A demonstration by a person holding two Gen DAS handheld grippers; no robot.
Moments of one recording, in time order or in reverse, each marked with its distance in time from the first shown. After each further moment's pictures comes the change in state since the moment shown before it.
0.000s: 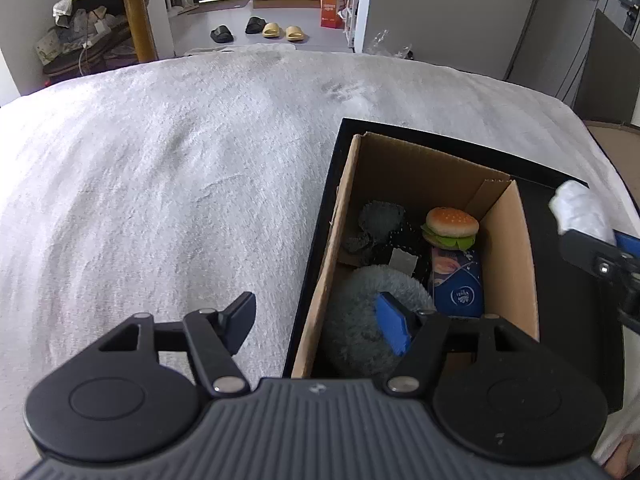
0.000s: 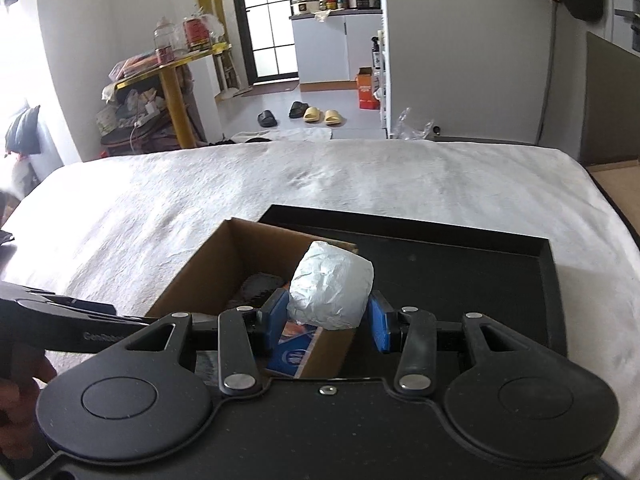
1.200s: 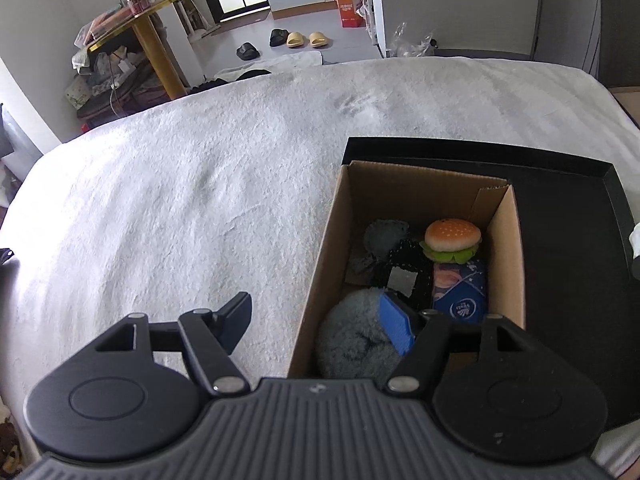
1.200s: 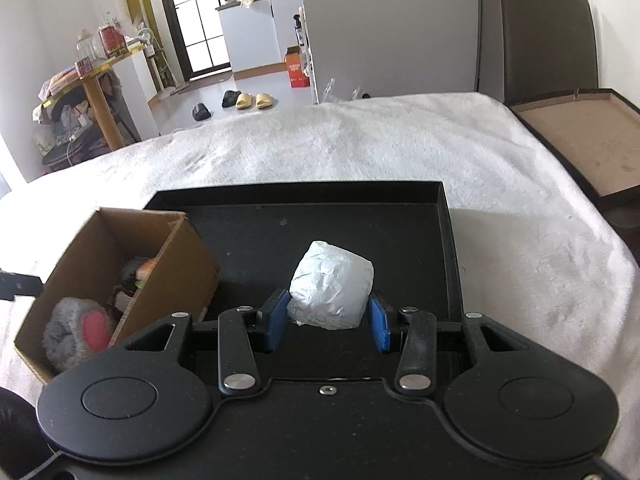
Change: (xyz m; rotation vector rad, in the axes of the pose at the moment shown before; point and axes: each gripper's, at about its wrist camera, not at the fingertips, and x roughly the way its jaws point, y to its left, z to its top) left arm -0.020 -0.061 0.023 0.107 0.004 0.208; right arm 0.004 -0.122 -0.031 0.148 0.049 -0.118
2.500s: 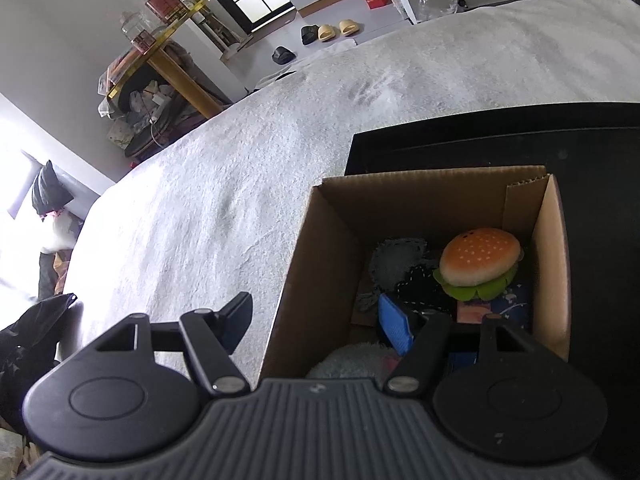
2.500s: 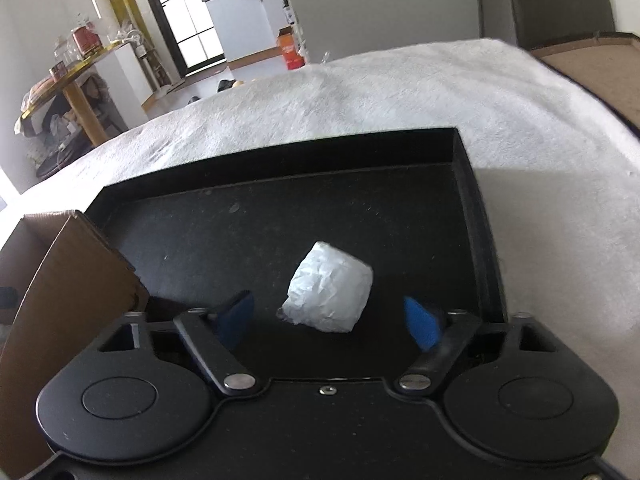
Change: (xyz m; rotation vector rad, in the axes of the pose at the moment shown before) left arm 0.059 -0.077 0.023 0.155 0.026 0.290; right arm 0.109 -0.047 -0.013 0.087 0.063 0.085
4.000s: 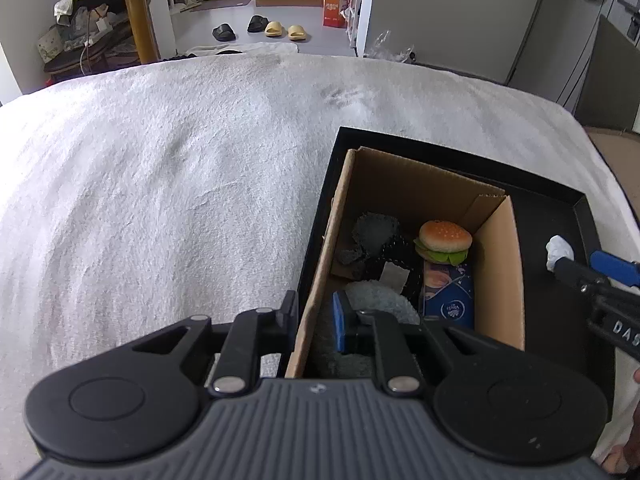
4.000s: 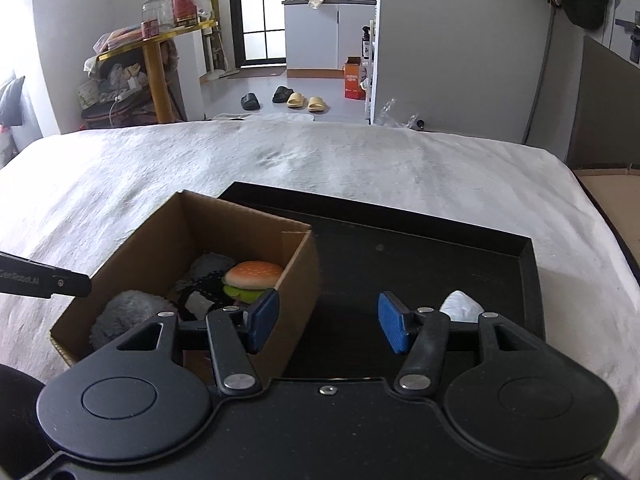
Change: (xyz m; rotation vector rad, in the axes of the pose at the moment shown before) left arm 0.006 0.126 -0.060 -0.279 -0.021 -0.514; right arm -0.091 0.156 0.000 -0.289 -0.081 -0.049
